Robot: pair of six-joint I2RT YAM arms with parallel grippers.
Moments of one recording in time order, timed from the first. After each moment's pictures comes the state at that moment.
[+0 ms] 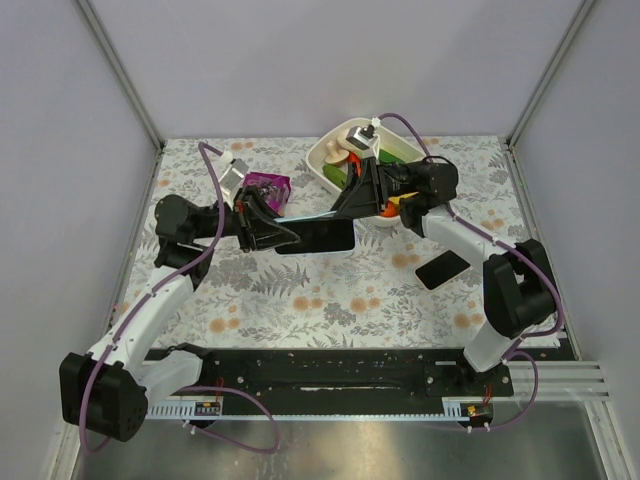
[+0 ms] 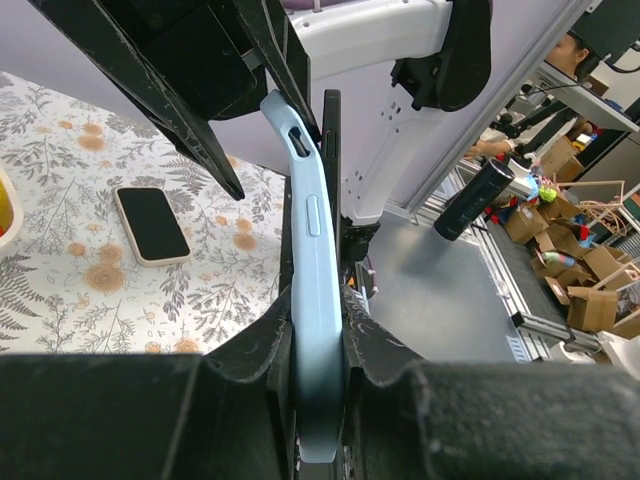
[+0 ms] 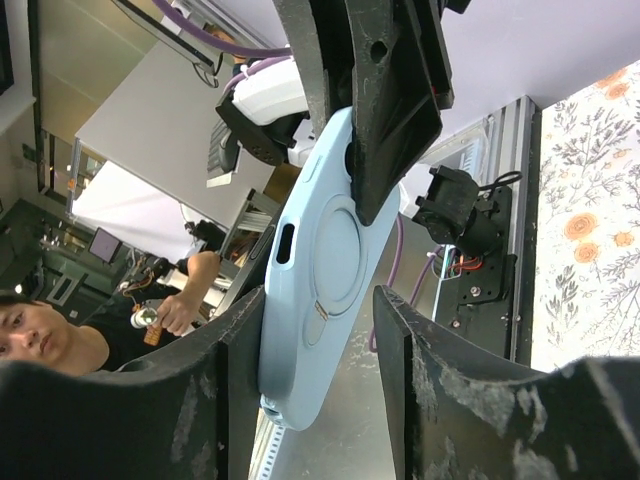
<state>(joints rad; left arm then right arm) -0.27 1.05 0.80 0.67 1.26 -0.85 0.47 1.67 1.18 1.34 -1.39 1.70</state>
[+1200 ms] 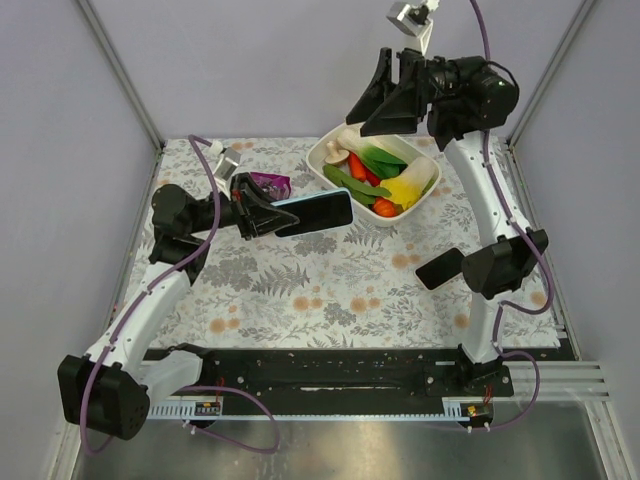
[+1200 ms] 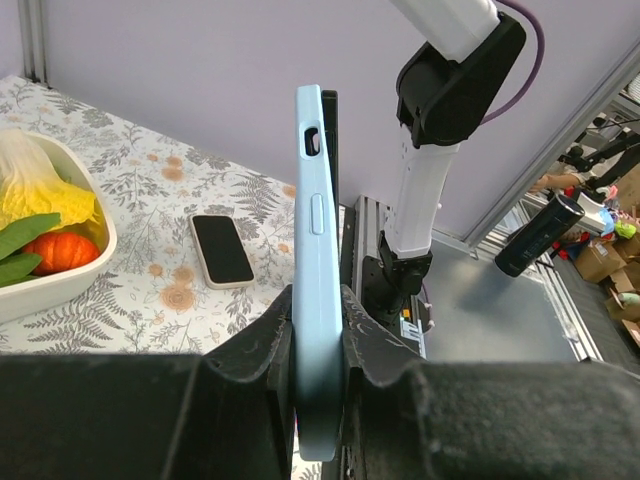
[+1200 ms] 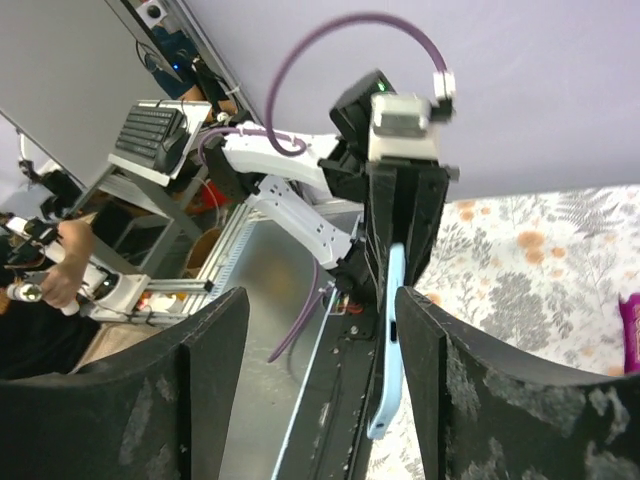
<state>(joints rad) -0.25 1.05 0.87 0.52 1.14 -0.69 0.32 1.97 2.23 1.16 -1.51 1.86</state>
